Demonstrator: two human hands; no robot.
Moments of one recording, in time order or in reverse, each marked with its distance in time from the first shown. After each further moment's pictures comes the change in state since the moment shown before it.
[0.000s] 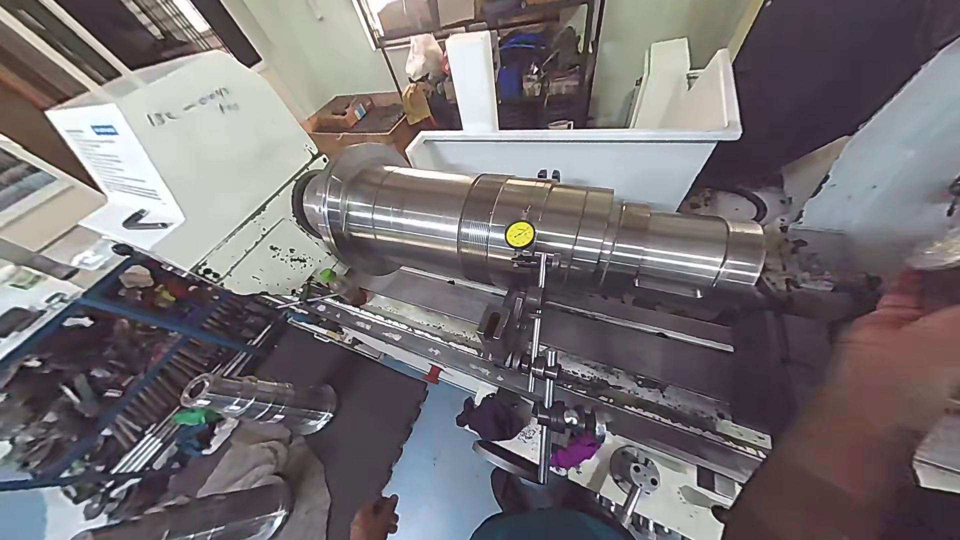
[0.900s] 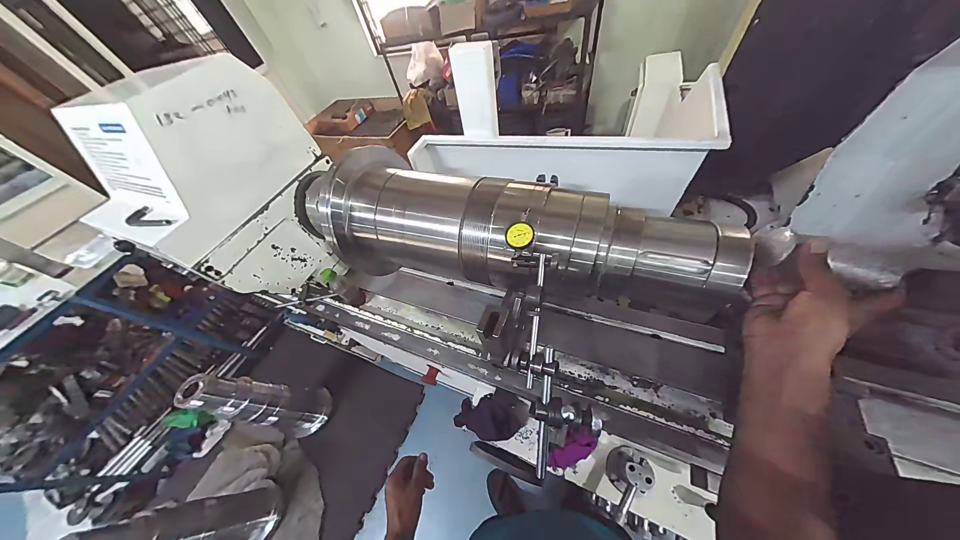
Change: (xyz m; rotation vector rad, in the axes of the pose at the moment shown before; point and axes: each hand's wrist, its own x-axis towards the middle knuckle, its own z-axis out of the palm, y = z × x) left_hand -0.037 0.088 0.052 -0.341 0.056 0.347; right_hand -0.038 0.024 0.030 -0.034 -0.113 0.203
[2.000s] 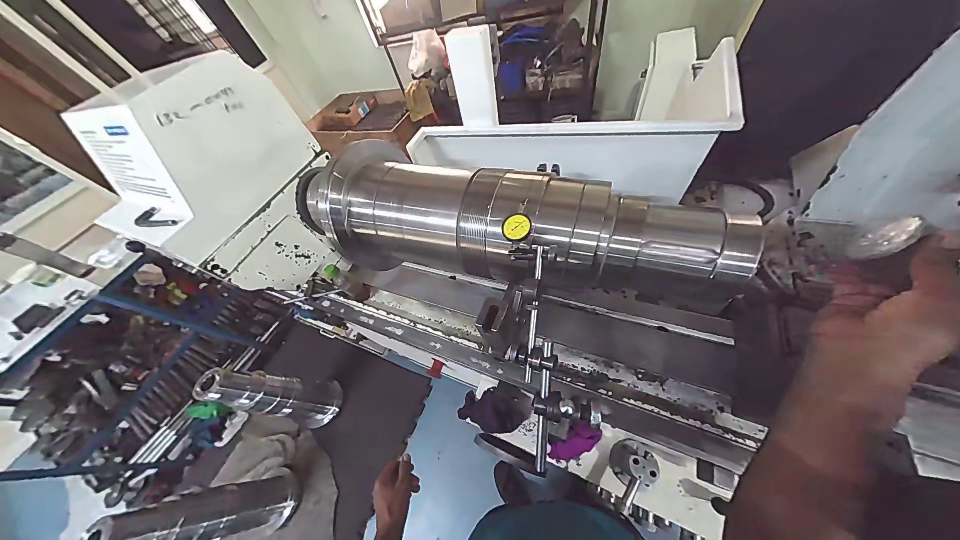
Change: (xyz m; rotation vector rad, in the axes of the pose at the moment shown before) left_hand 0.007 -0.024 -0.026 0.144 0.108 -0.163; right_hand 0.026 -0.022 -0.029 -0.008 0.062 -0.084
